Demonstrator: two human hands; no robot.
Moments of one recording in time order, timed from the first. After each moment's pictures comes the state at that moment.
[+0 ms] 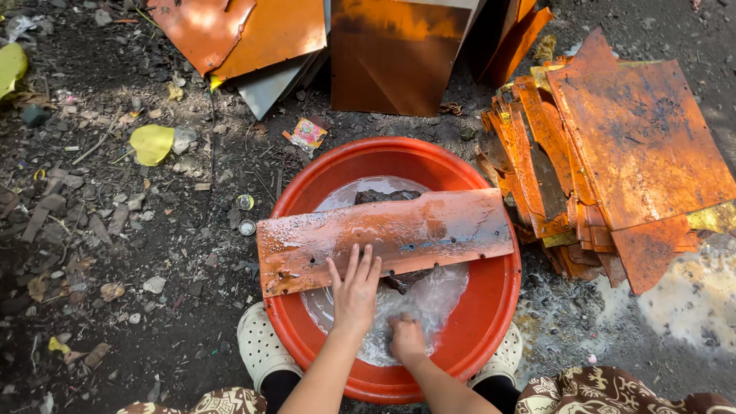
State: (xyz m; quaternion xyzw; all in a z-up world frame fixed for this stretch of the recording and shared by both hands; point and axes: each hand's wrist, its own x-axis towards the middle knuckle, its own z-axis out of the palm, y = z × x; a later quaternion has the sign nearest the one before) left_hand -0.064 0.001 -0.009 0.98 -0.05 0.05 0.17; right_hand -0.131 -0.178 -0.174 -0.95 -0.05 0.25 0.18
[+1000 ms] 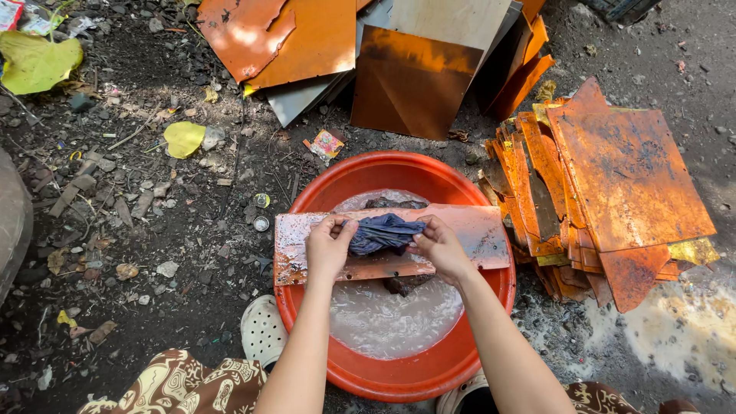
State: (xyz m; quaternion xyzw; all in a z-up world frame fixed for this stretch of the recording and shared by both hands) left_hand 0.001 0.071 0.015 0.68 0.25 0.08 0.69; right_hand 0.073 -0.178 0.023 -0.64 0.03 0.29 0.71
